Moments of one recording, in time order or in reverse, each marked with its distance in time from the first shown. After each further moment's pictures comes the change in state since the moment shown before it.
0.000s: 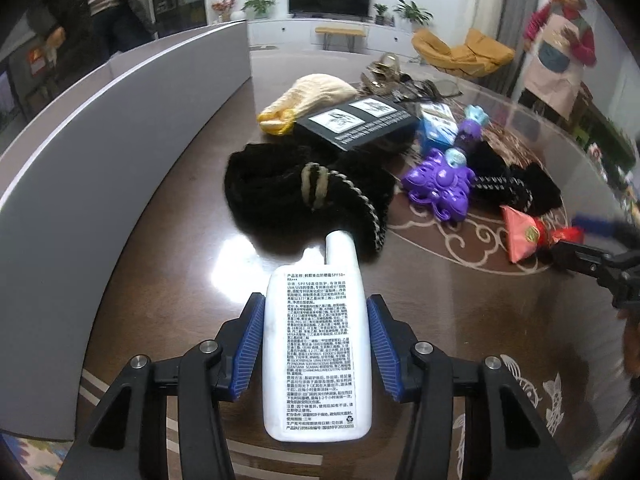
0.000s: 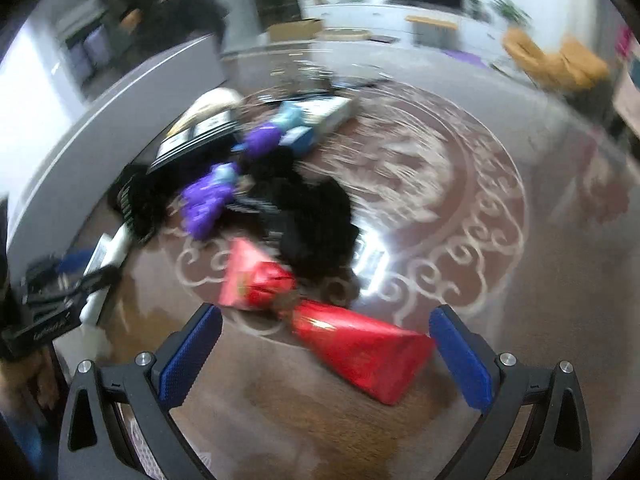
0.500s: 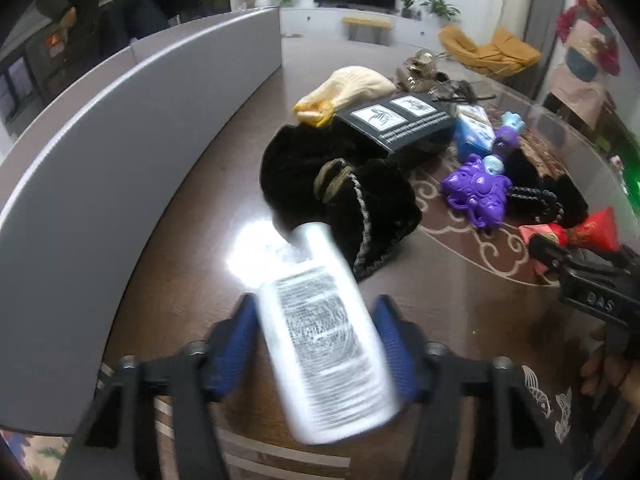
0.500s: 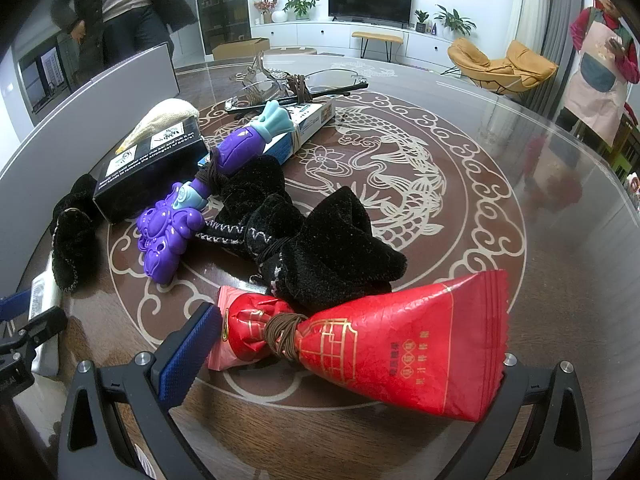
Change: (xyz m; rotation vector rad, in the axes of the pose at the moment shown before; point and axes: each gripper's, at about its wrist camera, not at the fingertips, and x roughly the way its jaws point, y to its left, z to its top) left arm -0.003 0.008 0.006 -0.065 0.037 0.063; right arm 0.034 0.021 0.002 0.151 -0.087 -0.211
